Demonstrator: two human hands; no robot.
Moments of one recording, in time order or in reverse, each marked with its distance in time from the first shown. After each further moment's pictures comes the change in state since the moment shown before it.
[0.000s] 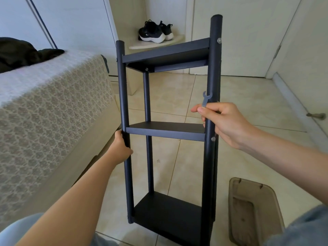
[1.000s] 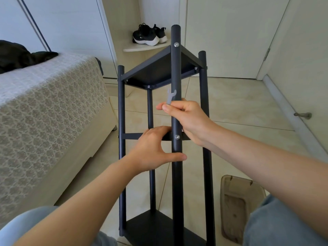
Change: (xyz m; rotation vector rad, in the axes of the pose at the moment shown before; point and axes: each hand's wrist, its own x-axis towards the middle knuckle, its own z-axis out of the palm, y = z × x) left_hand -0.097 0.086 0.033 0.230 -0.156 0.718; right_hand 0.000 -0.030 0.056 0.044 -0.055 0.008
